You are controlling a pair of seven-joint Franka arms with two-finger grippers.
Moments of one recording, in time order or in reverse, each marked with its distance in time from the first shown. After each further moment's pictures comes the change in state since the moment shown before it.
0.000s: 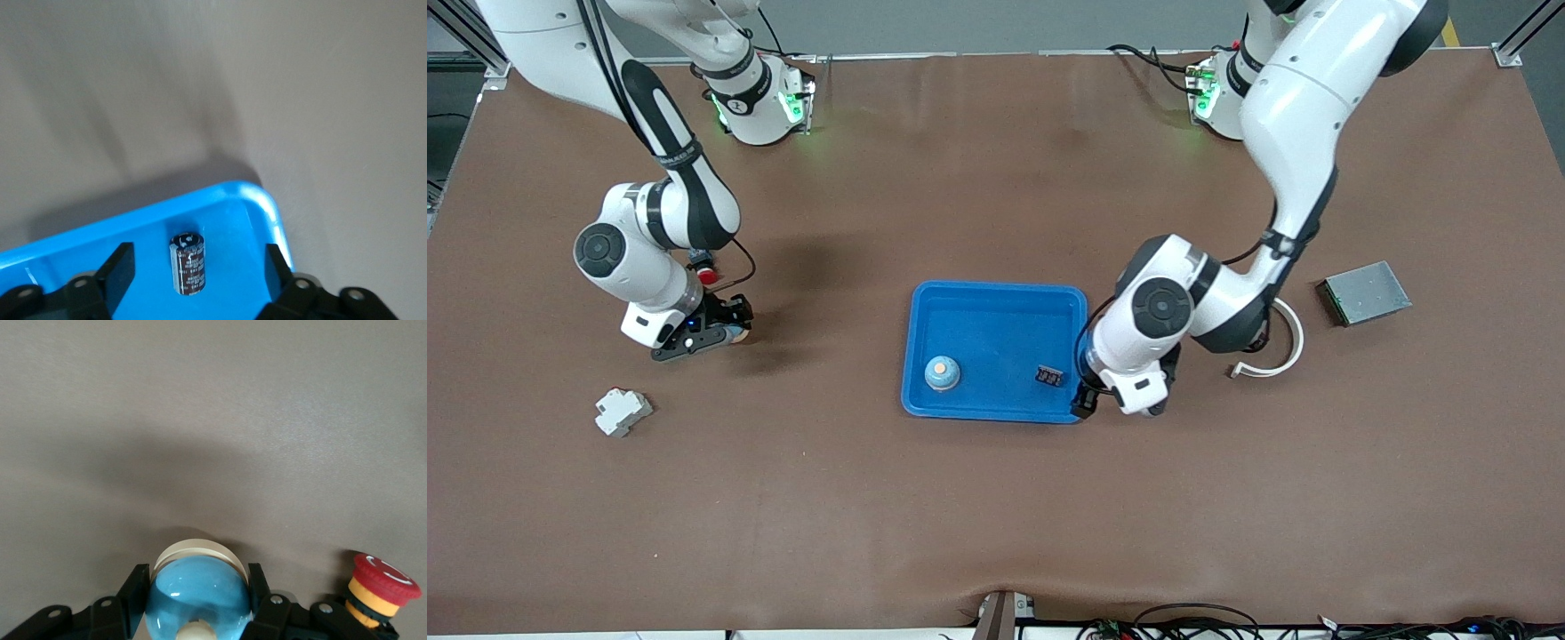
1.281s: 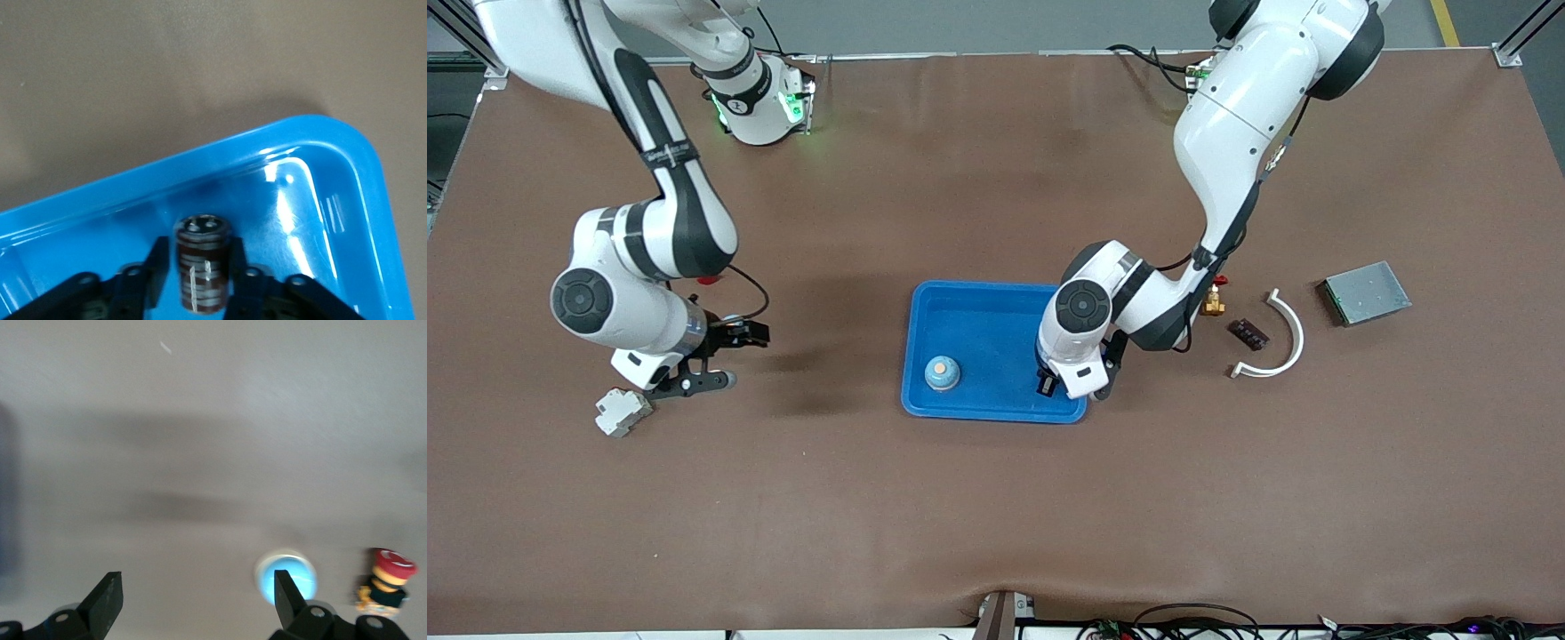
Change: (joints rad) left arm -0.145 0.103 0.085 0.044 0.000 0.003 -0.073; right arm 0.146 0.040 0.028 0.484 0.006 -0.536 0.413
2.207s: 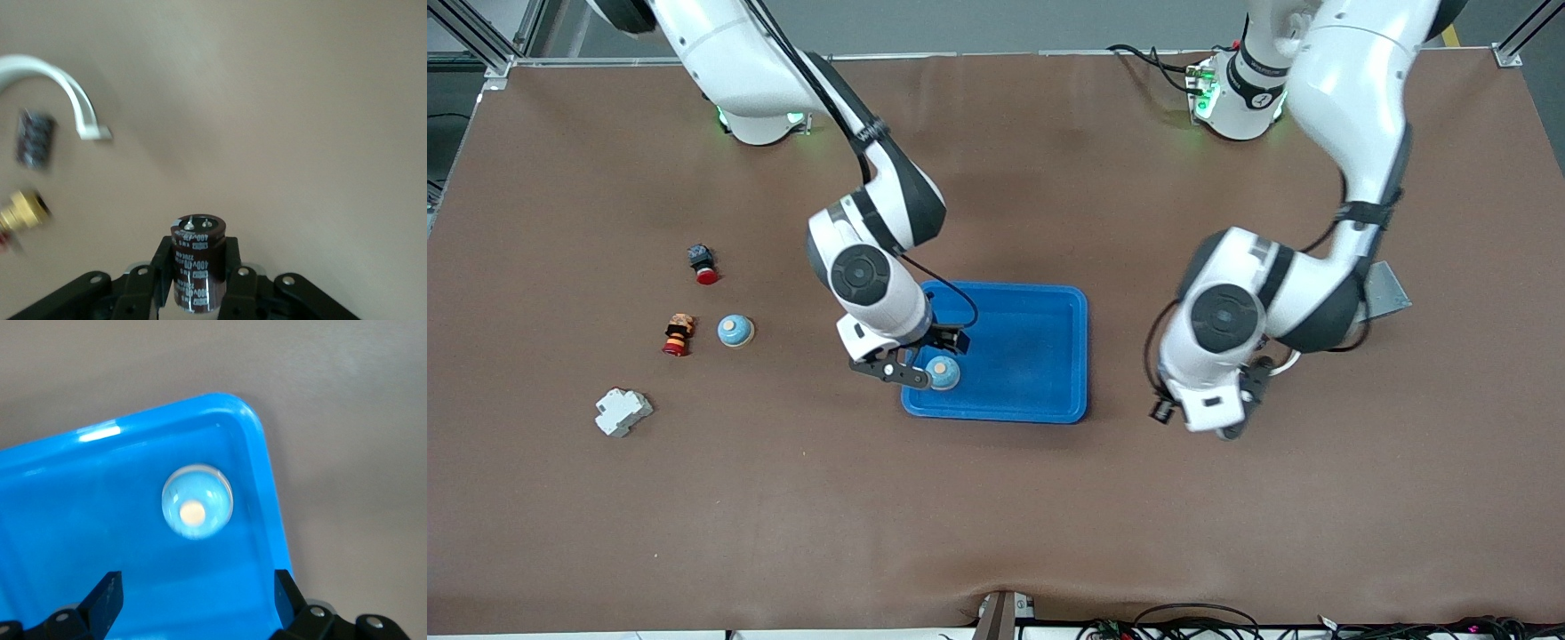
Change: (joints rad) left arm 0.267 -0.240 0.010 -0.024 0.089 -0.307 0.469; right arm 0.393 0.327 0.003 0.325 0.073 0.101 0.744
